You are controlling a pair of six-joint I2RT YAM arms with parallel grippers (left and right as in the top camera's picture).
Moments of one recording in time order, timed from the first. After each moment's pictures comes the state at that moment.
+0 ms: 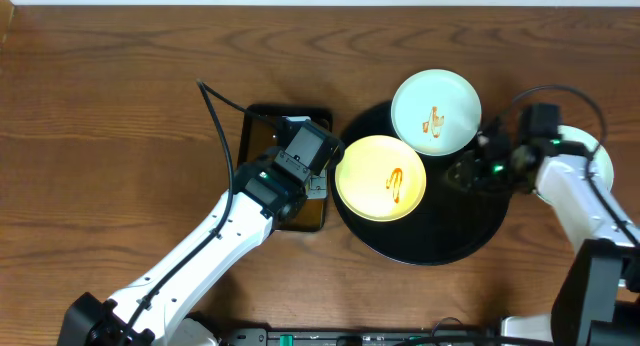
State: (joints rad) left arm -0.64 1.42 1.05 -0.74 -0.24 -0.61; right arm -0.08 1.61 0.95 -0.74 -0.49 0.10
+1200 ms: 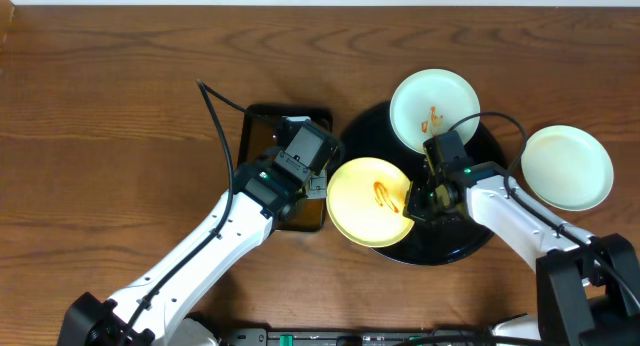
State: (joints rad) left arm -0.64 1.42 1.05 -0.74 -0.24 -0.61; right arm 0.32 1.61 0.80 -0.62 -0.21 0.62
